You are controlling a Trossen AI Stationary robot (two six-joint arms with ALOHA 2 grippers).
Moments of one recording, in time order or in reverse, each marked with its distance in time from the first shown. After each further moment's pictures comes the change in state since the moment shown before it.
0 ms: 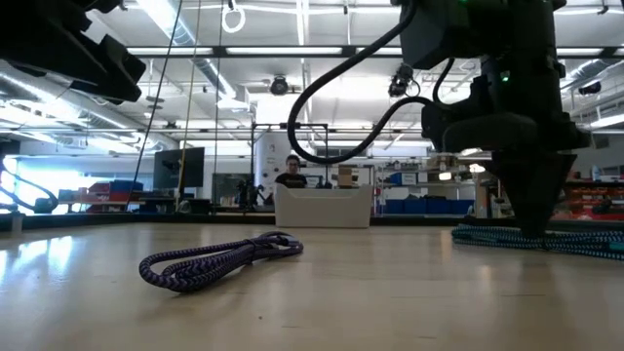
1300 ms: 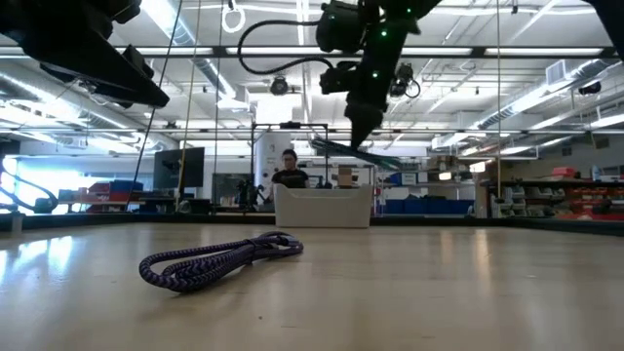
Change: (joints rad) left arm 0.065 -0.002 0.000 0.013 -0.072 -0.049; right arm -0.570 -0.002 0.412 0.085 0.429 -1.449
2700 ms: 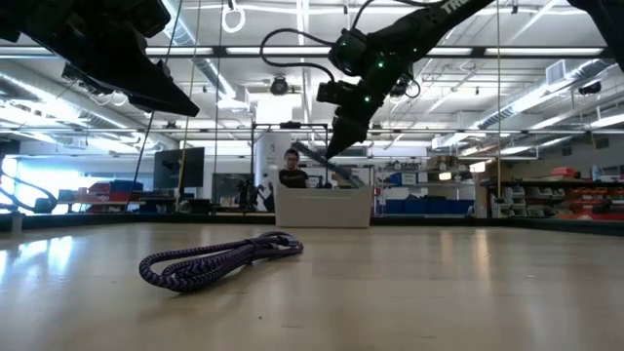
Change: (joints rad) left arm 0.167 0.000 0.000 0.021 0.037 0.089; right arm -0.203 0.002 -0.113 0.465 -0.327 -0.340
